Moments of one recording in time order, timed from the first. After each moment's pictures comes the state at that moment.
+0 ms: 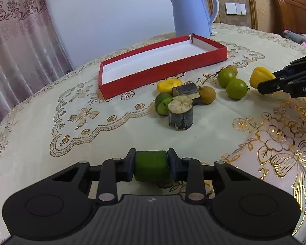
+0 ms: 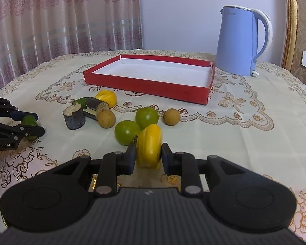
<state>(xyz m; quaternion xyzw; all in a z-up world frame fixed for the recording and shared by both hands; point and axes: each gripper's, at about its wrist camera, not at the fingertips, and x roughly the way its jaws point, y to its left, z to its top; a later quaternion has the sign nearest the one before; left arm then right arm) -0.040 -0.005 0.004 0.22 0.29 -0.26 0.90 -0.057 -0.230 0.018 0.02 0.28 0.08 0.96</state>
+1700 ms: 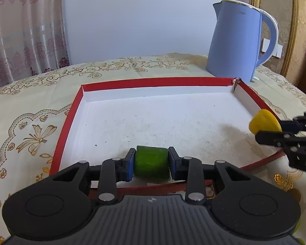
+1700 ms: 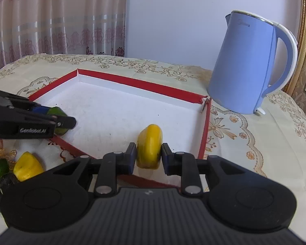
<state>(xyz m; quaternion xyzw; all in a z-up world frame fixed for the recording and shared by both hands) 0.162 -0.107 0.006 0.07 0.32 -0.25 0.91 0.131 -0.258 0.039 -0.03 0.30 0.03 0.95</state>
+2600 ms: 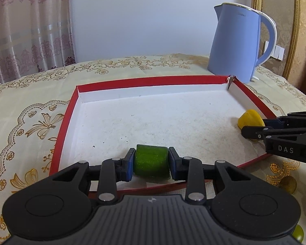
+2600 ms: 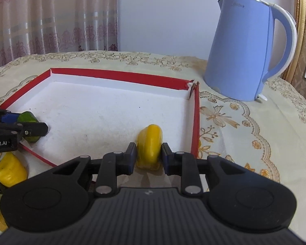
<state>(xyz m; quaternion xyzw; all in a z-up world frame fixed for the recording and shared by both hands) 0.137 -0.099 0.005 0.06 0.31 -0.23 0.92 0.144 -0.269 0.014 -0.01 0.30 0.02 0.95</state>
